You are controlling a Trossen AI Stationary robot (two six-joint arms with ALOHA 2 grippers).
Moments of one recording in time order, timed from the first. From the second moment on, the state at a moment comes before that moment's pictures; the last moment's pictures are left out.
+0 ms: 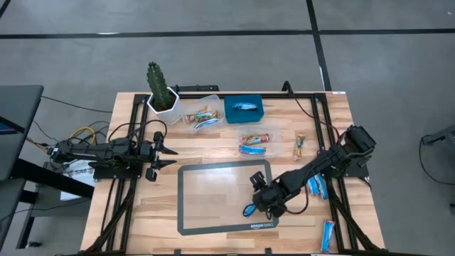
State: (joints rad) left arm -0.08 0.01 0.01 0.03 -0.01 -0.01; right arm 0.50 1.77 1.03 -0.50 0.15 -0.24
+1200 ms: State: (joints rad) left arm -0.08 0.01 0.01 0.03 -0.01 -0.01; right arm 0.51 1.83 1.03 -0.48 0.14 -0.22
